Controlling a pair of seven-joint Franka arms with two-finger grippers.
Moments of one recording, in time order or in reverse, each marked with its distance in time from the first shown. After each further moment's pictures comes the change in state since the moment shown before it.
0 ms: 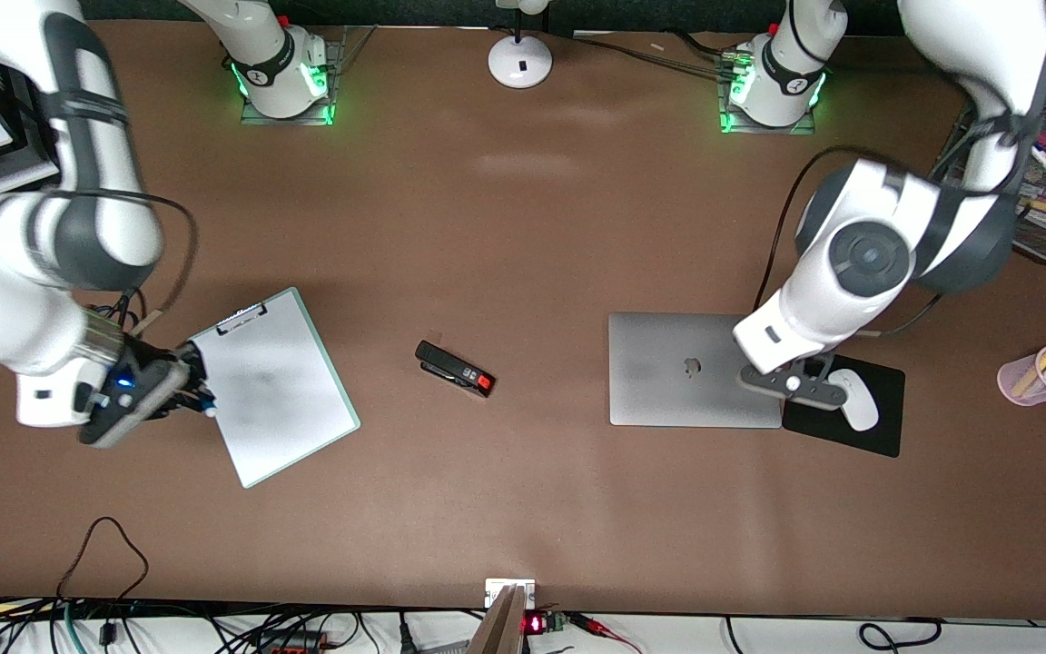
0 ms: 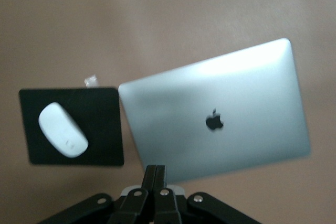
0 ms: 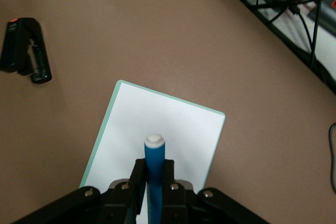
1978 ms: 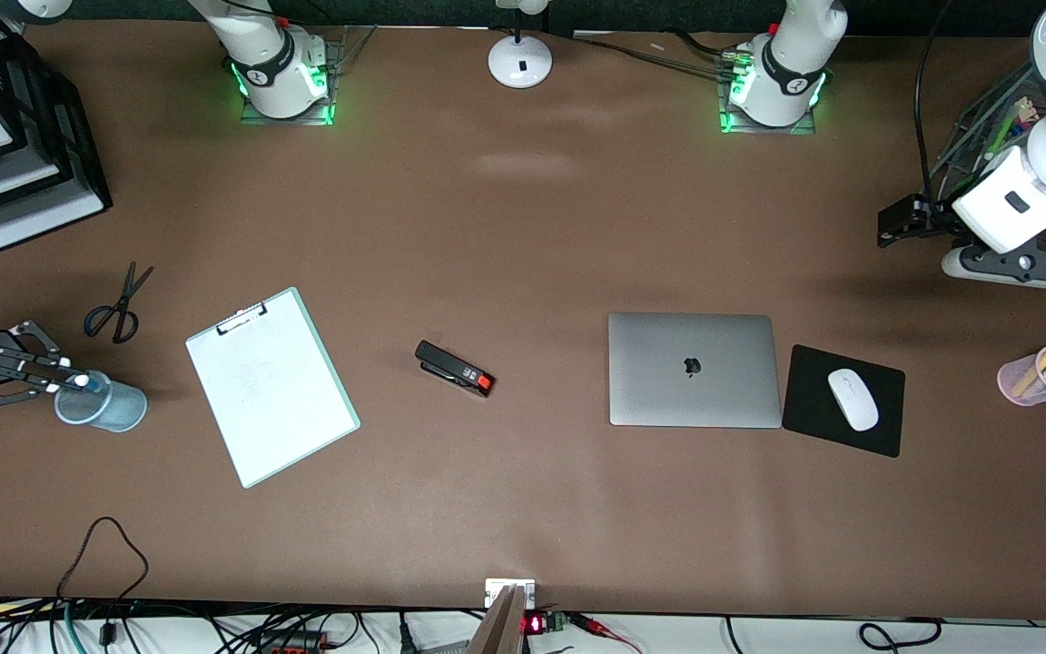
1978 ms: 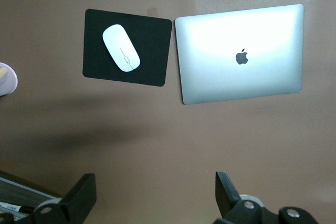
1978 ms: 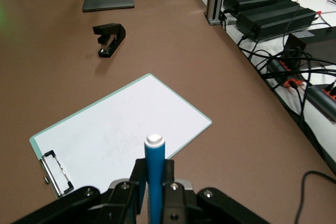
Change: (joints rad) left arm 0.032 -0.377 0.255 -0.142 -0.230 -0.220 0.177; right arm -0.491 0.262 -0.002 0.197 0.564 -0.421 -1.101
